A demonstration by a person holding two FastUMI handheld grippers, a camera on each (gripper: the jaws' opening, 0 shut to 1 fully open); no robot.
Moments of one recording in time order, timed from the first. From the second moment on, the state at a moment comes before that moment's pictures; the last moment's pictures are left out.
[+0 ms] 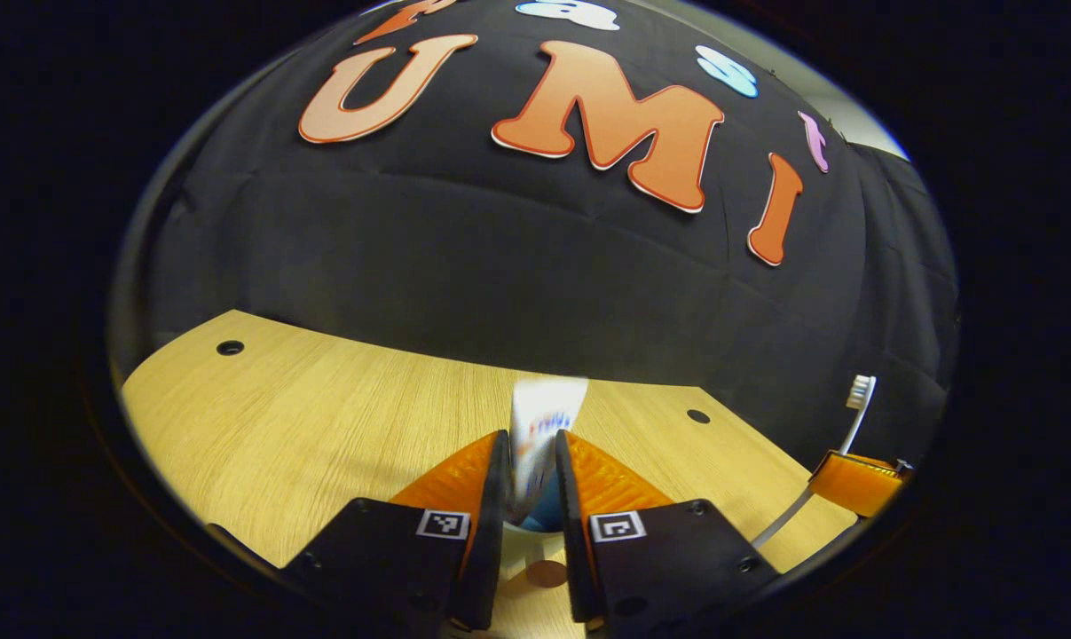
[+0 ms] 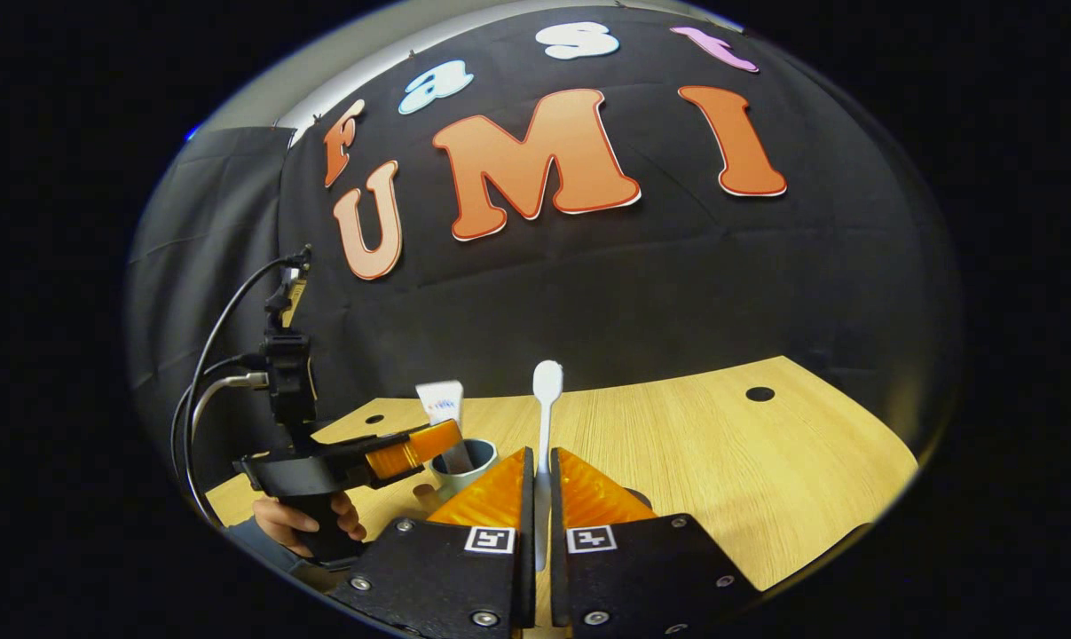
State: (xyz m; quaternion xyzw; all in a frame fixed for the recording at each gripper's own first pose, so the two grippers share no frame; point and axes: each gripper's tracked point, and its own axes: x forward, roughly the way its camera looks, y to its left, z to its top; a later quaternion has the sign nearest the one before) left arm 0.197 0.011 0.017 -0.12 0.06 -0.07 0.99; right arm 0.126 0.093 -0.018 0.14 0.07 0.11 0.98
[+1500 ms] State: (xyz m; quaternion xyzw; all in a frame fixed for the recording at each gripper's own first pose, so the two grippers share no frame) left arm 0.149 0.062 0.019 -0.09 0.05 -0.04 0.99; right arm 0.209 0.156 -0.005 0.25 0.00 0.16 0.95
